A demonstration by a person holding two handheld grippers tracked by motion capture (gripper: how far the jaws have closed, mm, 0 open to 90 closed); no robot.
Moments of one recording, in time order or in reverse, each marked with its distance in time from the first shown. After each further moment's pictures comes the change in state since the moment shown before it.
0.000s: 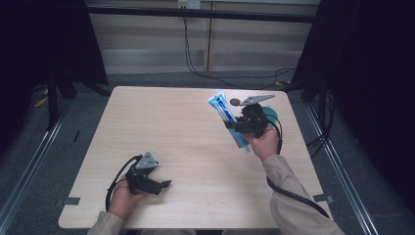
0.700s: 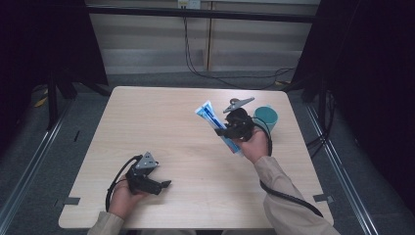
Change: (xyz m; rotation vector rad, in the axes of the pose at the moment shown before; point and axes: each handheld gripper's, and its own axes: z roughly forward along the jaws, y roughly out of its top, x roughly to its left) left arm 0.000 0.000 0.000 0.000 -0.001 0.002; right arm 0.022 0.002 0.030 0.139 0.003 -0.094
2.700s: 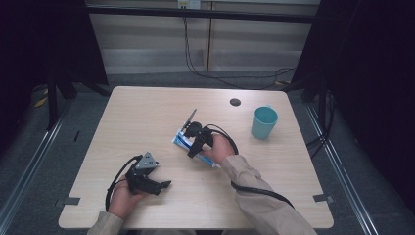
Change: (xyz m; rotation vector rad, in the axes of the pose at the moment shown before) left arm 0.000 0.000 0.000 -0.002 -0.003 0.003; right arm 0.054 0.025 0.129 0.476 0.086 -0.164
